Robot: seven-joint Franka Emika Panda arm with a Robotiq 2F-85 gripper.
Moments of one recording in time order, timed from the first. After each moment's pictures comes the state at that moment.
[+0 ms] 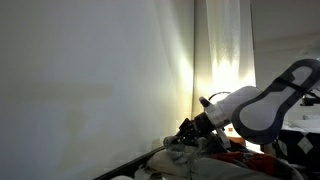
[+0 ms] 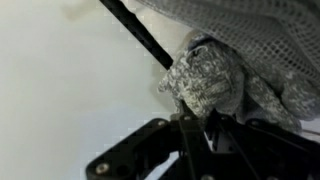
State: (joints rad) arm -0.25 1.01 0.34 -1.51 -0.09 3.46 -1.11
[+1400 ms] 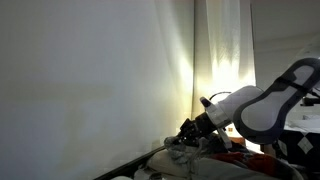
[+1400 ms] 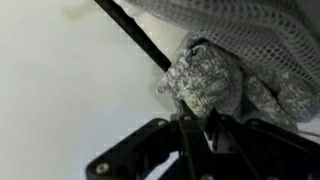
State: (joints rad) arm -0.24 1.00 0.33 -1.53 -0.09 3.46 -1.10
